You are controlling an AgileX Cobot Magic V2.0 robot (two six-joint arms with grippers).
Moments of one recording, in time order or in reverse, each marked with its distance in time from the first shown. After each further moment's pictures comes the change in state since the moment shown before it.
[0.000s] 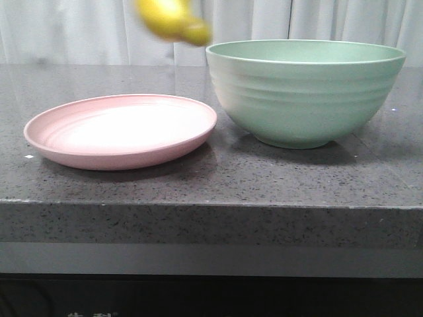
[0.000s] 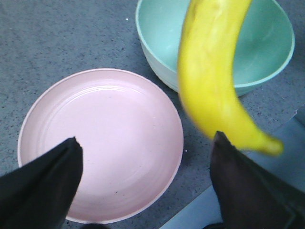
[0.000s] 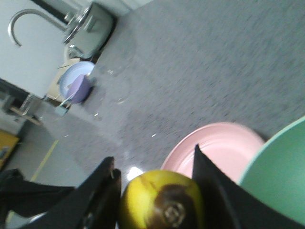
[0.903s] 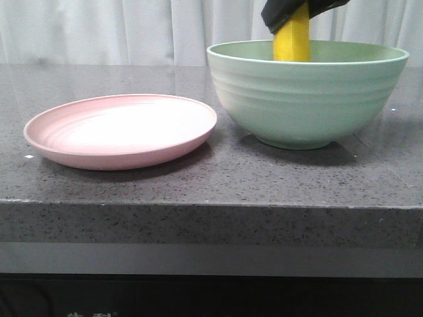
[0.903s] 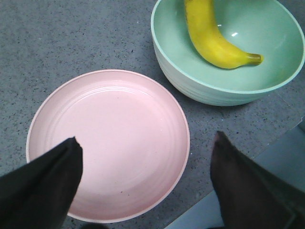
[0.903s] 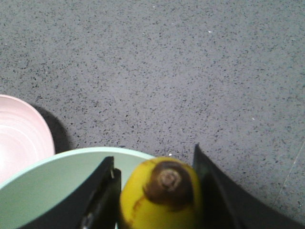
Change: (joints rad) left arm 0.024 -0.004 0.000 -0.007 0.000 -0.005; right arm 0.007 0.309 -0.248 -0.664 -0.060 -0.018
